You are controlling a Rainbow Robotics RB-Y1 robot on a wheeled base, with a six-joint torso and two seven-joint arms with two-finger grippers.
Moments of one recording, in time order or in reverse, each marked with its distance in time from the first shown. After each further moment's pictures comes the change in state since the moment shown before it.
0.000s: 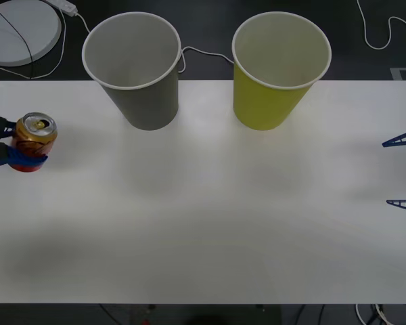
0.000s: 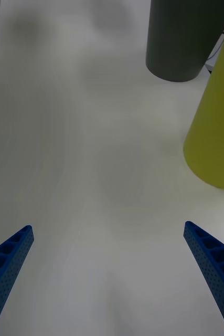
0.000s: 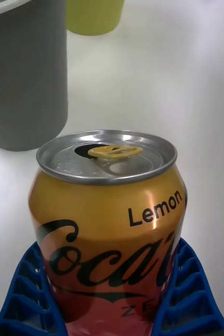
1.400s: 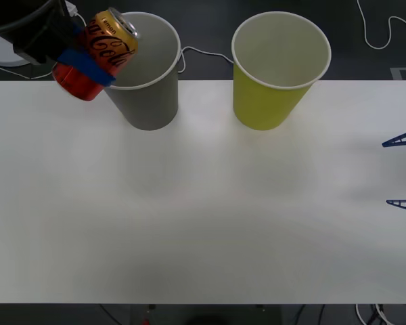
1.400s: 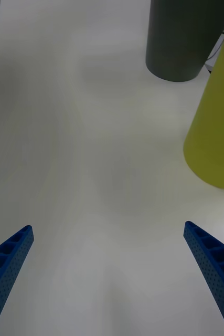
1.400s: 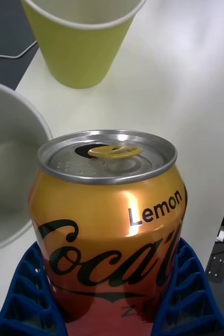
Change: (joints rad) right arm 0.000 0.000 0.000 0.000 0.000 0.000 0.000; left arm -0.865 0.042 -0.442 -0.386 -0.183 -0.191 1.131
